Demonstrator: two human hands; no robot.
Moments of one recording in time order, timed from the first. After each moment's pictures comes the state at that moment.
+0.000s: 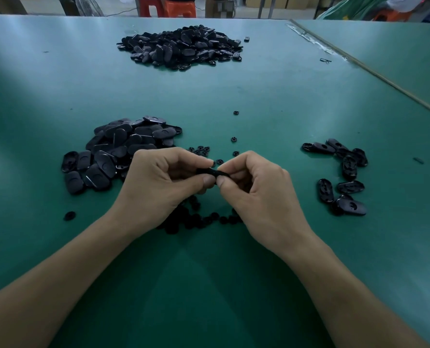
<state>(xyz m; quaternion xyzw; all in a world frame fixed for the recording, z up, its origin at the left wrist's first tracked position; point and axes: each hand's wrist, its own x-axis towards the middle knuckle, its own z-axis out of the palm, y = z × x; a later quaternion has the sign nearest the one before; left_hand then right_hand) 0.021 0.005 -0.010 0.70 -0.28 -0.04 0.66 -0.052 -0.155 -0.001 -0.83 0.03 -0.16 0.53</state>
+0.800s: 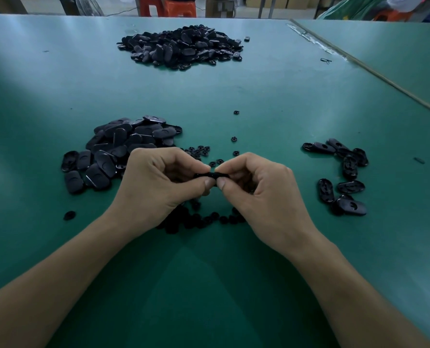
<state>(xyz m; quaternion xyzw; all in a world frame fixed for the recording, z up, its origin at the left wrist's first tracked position) 0.016 0.005 -0.003 0.71 -0.28 -0.02 0.65 -0.053 -0.160 0.000 -0.83 -0.02 -0.16 0.53</state>
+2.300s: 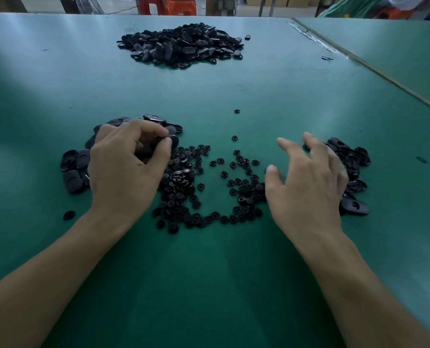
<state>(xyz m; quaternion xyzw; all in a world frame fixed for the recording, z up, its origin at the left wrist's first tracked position) 0.035 0.020 -0.006 0.84 -0.19 0.30 0.40 -0.057 -0.181 0.003 -0.93 0.25 -0.19 0.17</state>
